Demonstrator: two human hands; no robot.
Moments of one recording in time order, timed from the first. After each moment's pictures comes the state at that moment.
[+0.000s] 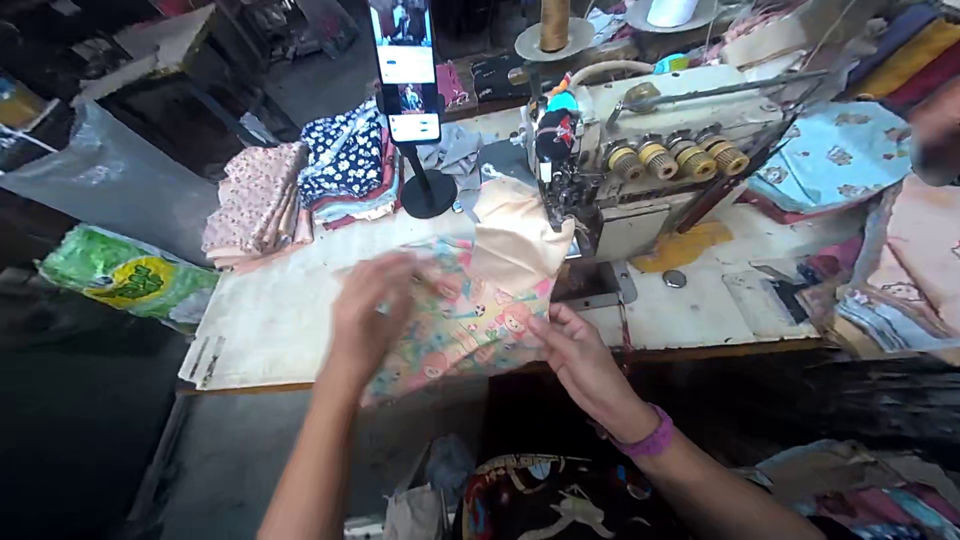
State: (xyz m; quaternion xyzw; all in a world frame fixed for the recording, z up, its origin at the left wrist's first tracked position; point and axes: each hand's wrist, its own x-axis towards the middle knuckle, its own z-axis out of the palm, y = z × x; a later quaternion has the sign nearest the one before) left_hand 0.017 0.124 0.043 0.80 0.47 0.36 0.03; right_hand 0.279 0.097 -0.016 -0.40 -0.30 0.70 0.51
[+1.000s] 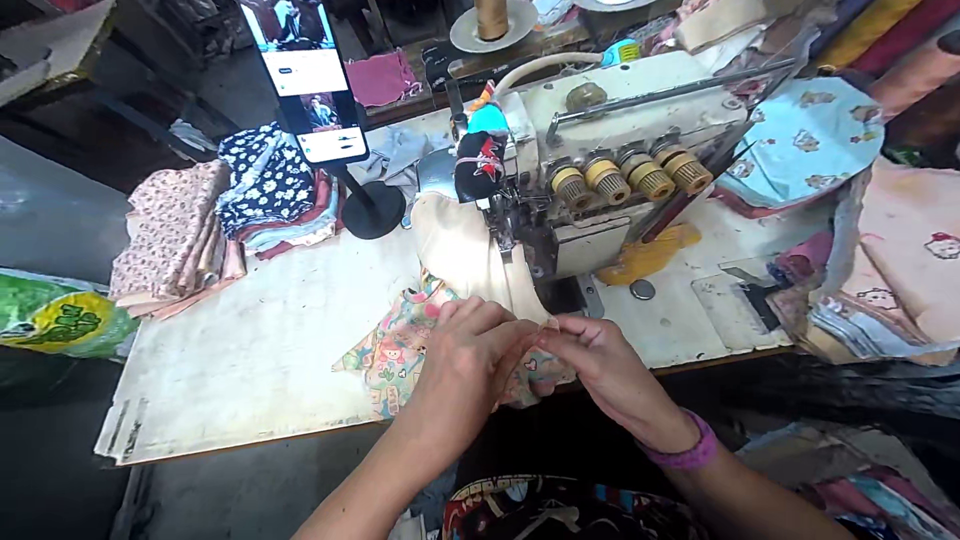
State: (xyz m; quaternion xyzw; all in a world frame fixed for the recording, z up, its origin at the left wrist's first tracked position) left_hand 0.163 0.147 0.038 0.85 0.41 0.29 0.12; right_hand 0.344 0.131 -0.015 -0.41 -0.41 0.64 0.50
